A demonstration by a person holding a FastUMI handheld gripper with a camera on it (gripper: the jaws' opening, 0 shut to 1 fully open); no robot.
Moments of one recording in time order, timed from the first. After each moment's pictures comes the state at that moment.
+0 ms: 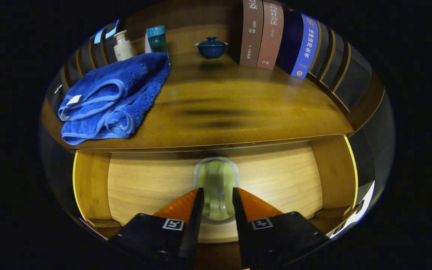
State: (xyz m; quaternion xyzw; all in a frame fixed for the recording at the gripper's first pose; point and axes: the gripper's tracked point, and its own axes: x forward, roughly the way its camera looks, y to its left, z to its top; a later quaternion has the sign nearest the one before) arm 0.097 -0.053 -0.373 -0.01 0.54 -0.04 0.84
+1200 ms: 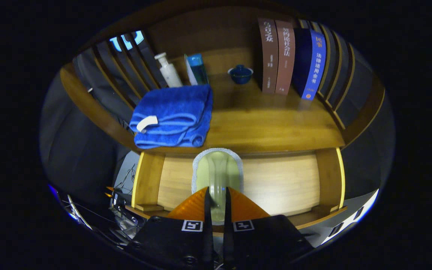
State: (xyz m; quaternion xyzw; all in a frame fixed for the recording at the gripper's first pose) arm 0.086 -0.019 -0.235 0.05 0.52 0.06 0.85
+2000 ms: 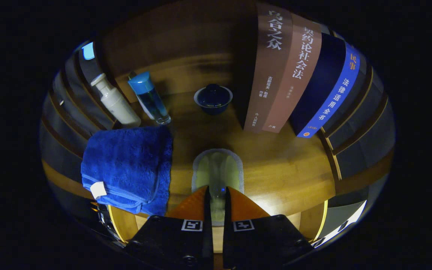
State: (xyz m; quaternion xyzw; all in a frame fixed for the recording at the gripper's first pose) arm 0.235 -0.054 -0.275 0.02 0.52 -0.01 0.85
